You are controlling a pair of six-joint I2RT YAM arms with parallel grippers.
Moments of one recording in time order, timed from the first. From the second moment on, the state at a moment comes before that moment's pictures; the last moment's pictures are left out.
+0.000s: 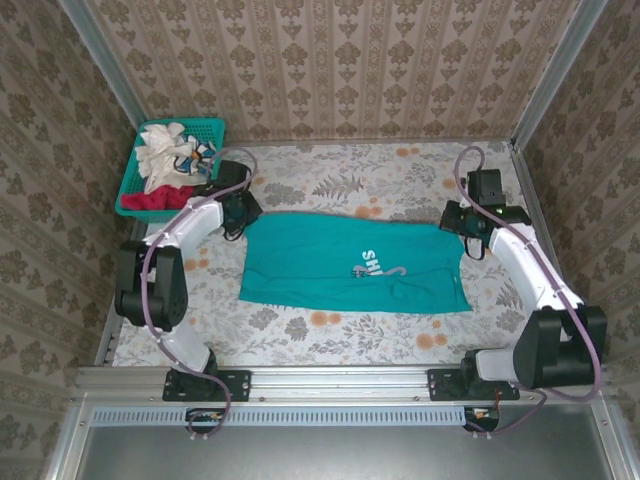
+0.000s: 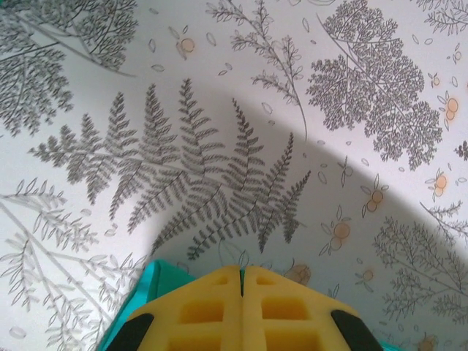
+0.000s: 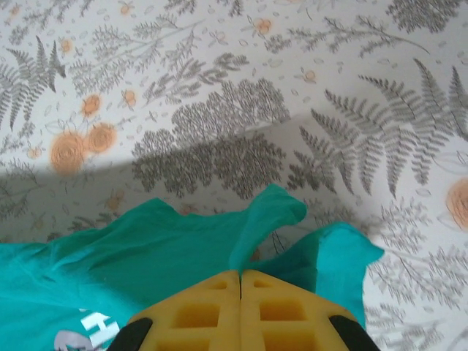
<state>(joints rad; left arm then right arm) -0.27 1.68 1.22 -0.59 -0.02 -0.77 -0.01 1.31 1.03 -0.66 -0.03 0.32</state>
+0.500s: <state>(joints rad) -0.26 1.53 1.03 -0.64 -0.02 -0.77 -0.01 1.07 0.86 -0.84 -0.03 0.36</state>
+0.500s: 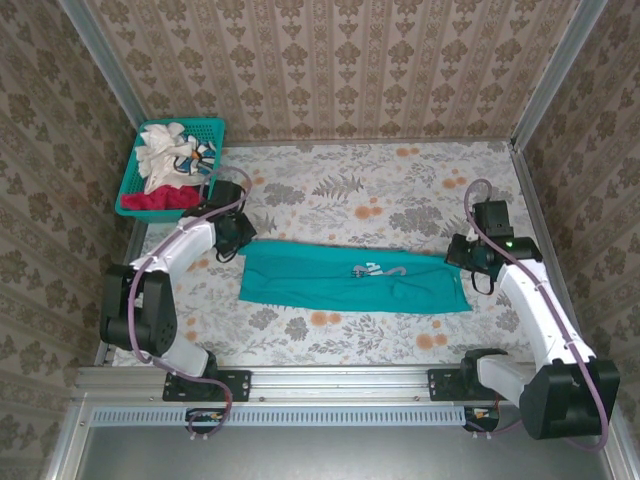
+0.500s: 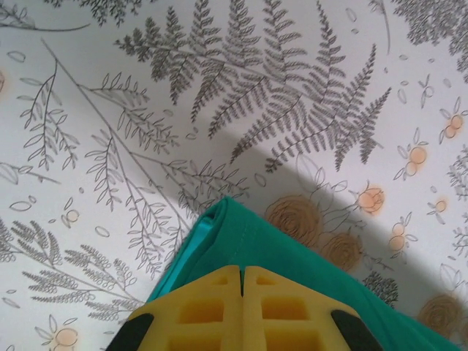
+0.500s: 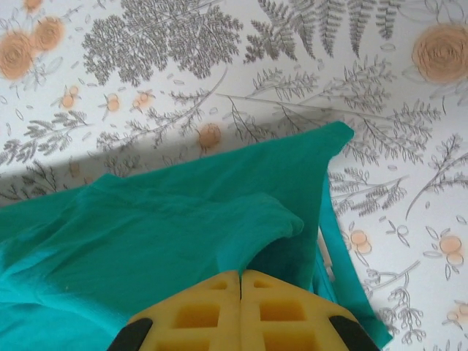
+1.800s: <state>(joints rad) -0.26 1.49 0.77 -0.62 0.02 -0.80 -0.01 1.13 0.69 -0.87 -0.05 0.45</state>
